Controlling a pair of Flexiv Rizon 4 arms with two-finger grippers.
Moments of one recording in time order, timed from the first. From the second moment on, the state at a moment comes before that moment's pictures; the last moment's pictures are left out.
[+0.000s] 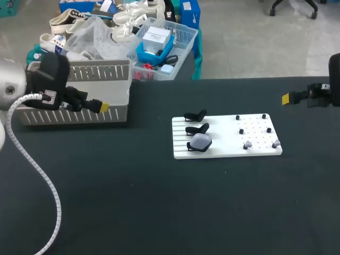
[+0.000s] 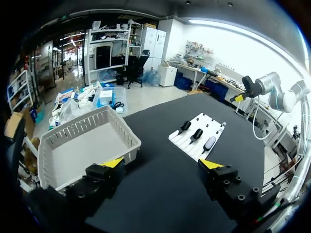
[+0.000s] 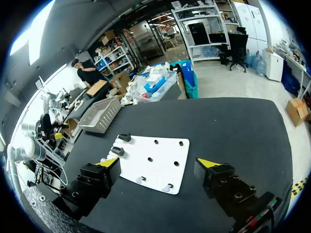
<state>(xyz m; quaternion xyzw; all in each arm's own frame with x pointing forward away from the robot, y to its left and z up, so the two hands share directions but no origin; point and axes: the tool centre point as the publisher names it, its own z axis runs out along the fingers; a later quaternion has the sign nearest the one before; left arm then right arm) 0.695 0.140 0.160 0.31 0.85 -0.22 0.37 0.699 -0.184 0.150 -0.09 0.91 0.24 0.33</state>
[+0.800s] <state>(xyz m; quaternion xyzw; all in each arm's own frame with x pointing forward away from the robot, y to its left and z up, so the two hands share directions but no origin) 0.687 0.086 0.136 0.56 0.69 -0.26 0.38 0.699 -0.184 0.150 -0.09 0.91 0.24 0.33</state>
